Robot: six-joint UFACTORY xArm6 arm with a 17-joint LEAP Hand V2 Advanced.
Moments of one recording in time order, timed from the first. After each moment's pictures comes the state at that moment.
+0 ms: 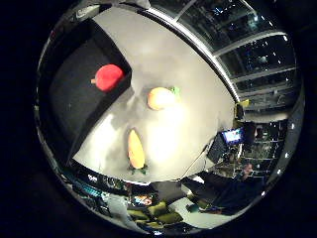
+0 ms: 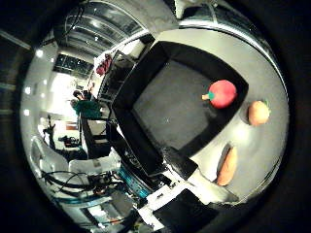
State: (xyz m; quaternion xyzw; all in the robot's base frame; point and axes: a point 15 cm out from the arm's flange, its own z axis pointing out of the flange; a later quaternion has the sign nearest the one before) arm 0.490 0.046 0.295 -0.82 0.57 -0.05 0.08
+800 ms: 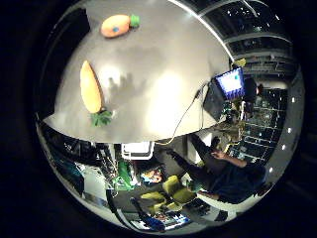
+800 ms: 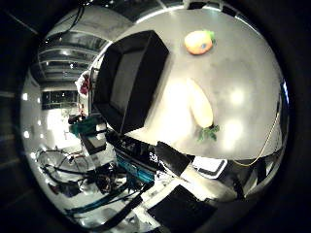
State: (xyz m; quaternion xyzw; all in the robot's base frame) arm 0.358 -0.127 0.197 -0.70 0.72 0.00 0.01
